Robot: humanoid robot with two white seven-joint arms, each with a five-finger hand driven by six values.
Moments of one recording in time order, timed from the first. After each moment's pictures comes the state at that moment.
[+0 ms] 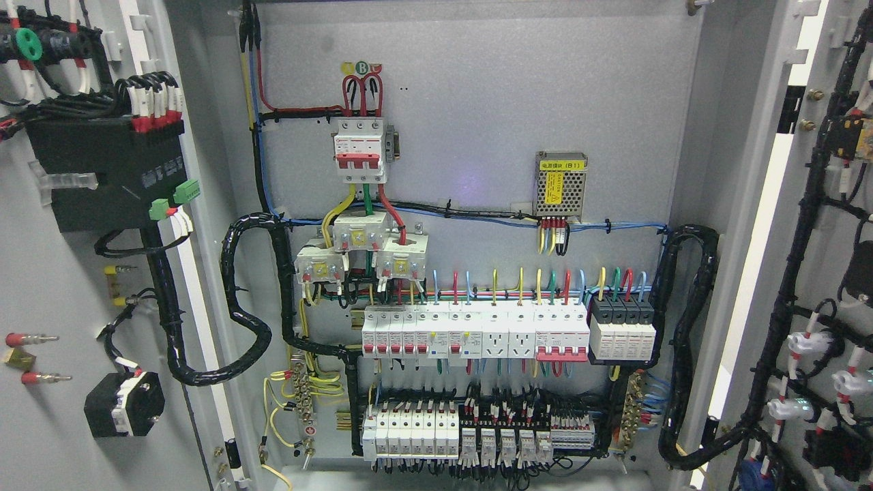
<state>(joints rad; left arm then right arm) 0.33 0.19 0.16 -1.98 0.40 -0.77 -0.22 0.39 -0.31 -0.26 -2.07 -0.66 -0.58 0.43</state>
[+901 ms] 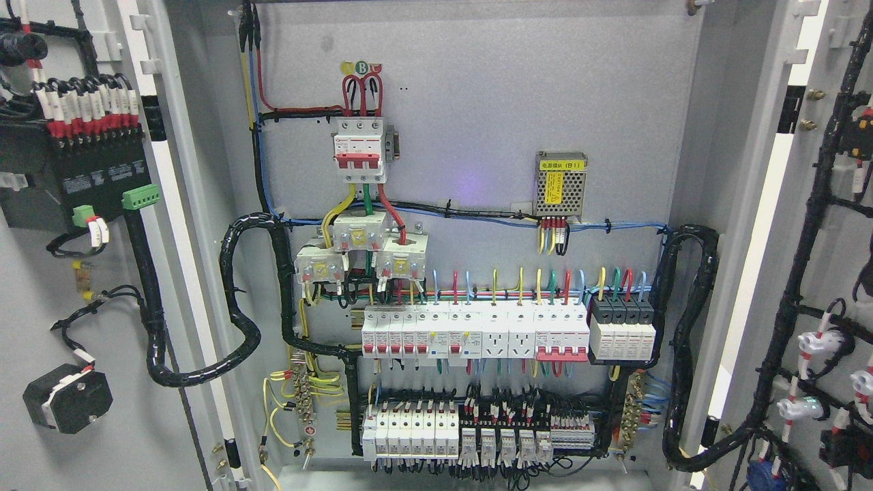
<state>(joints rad) 0.23 0.39 0.34 -1.76 0.63 -0.77 -0.23 0.46 -0.29 -0.36 -2.05 -0.72 -0.58 0.43</state>
